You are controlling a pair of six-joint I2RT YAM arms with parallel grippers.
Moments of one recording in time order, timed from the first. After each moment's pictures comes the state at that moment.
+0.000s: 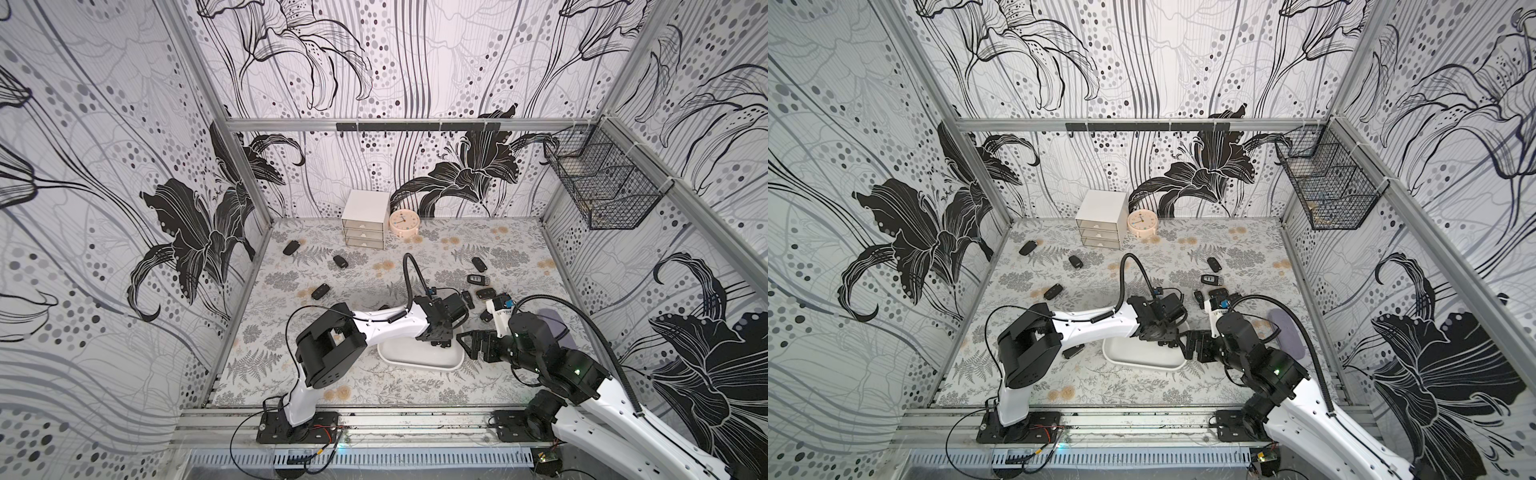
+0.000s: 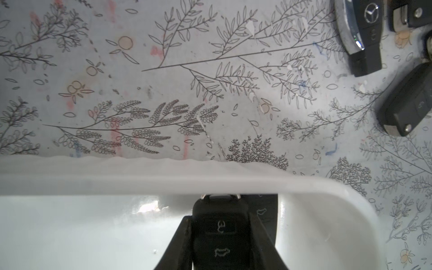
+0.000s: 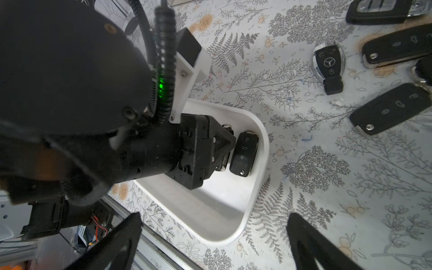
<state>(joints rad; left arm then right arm) -1.01 2.00 1.44 -0.67 -0.18 -1.03 0.72 0.59 0.58 -0.65 -0.06 0.64</state>
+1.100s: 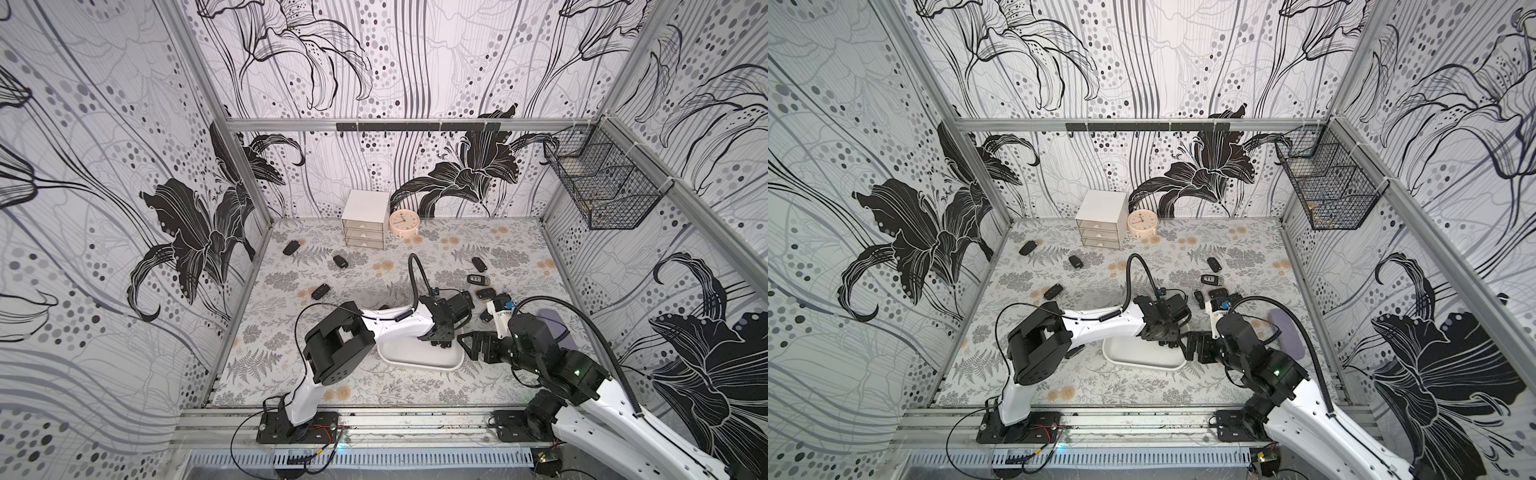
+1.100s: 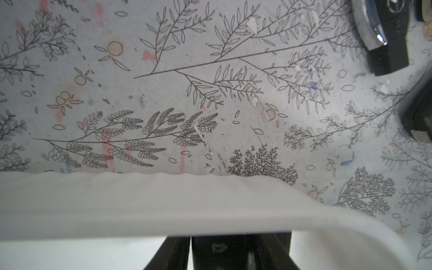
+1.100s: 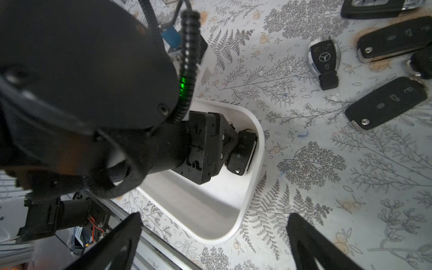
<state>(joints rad) -1.01 2.05 1.49 -0.69 -0.21 -1.00 0.72 0.60 0.57 -0.66 -0.05 0.65</state>
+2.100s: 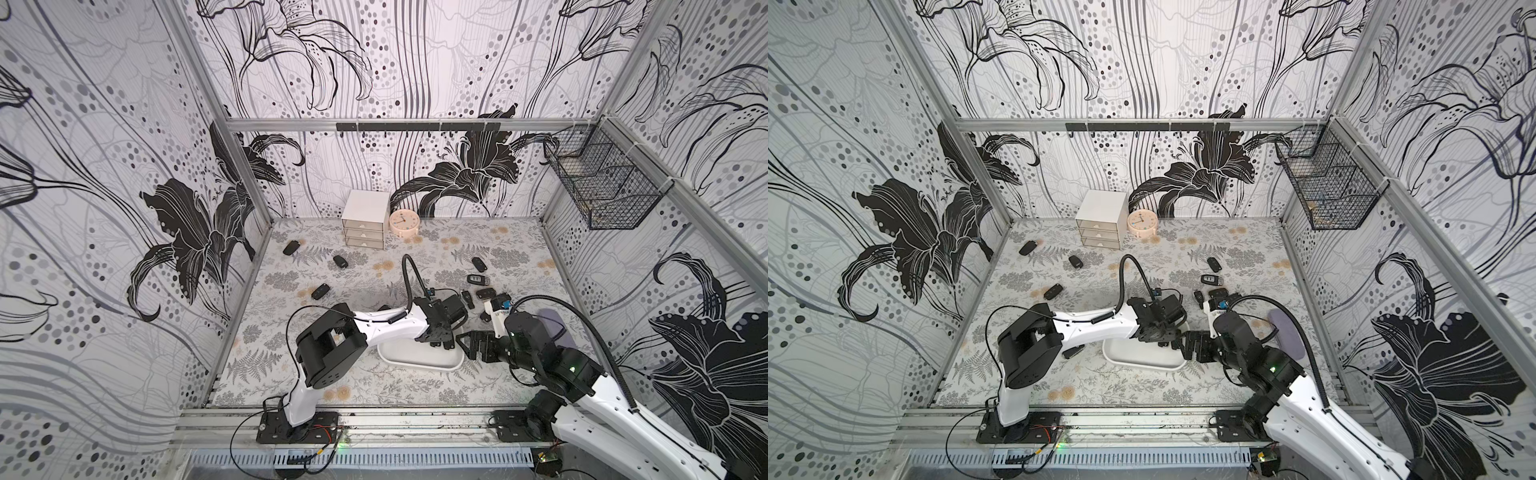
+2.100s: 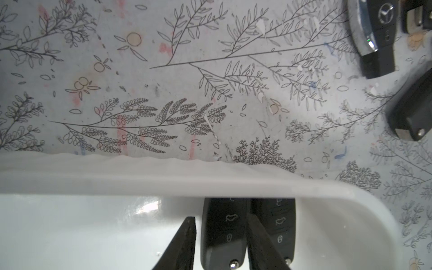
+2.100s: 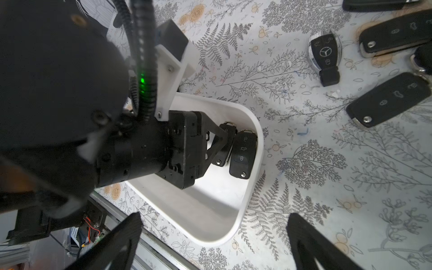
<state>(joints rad) -1.01 1.99 1.41 -0.66 -0.20 -1.05 0.72 0.63 0.57 -0.65 -0.05 0.65</state>
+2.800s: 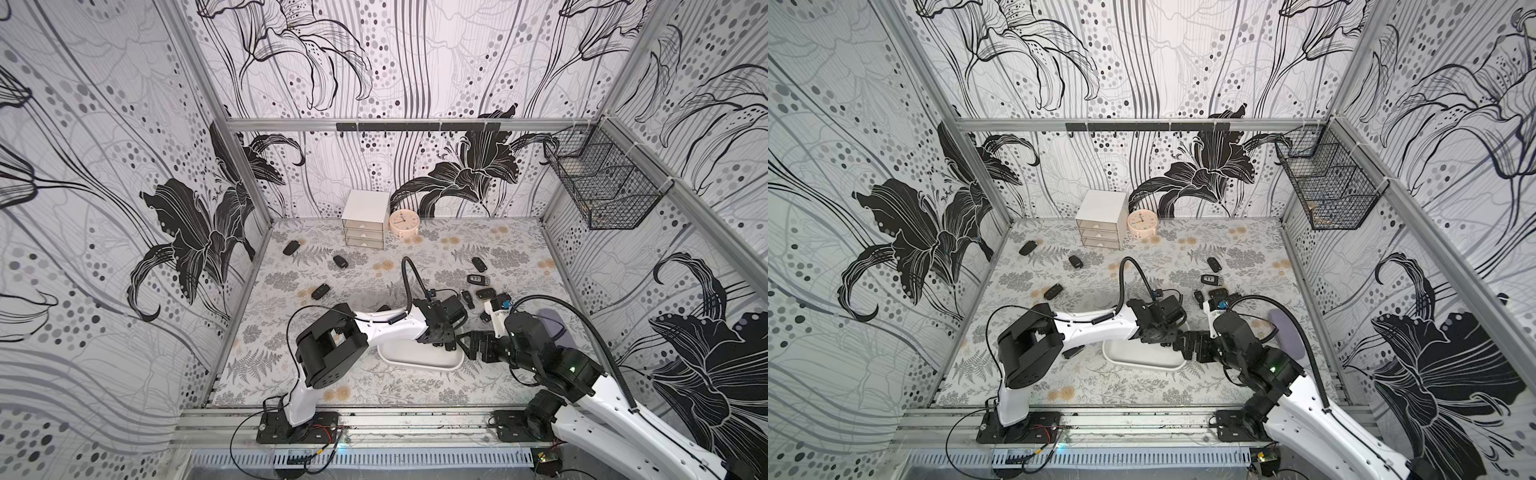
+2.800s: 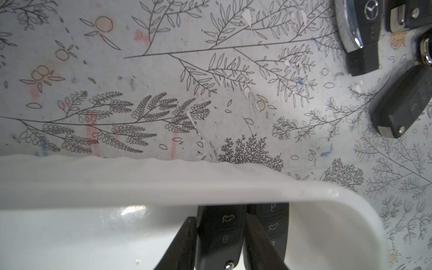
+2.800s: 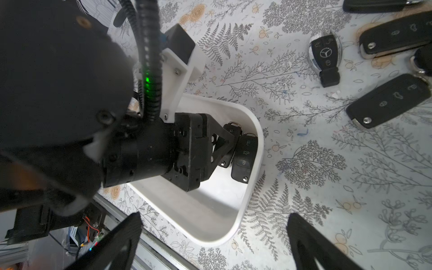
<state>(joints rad) -1.01 1.99 1.39 -0.58 -0.16 -1.07 0.72 0.63 0.57 -0.65 -0.05 0.64</state>
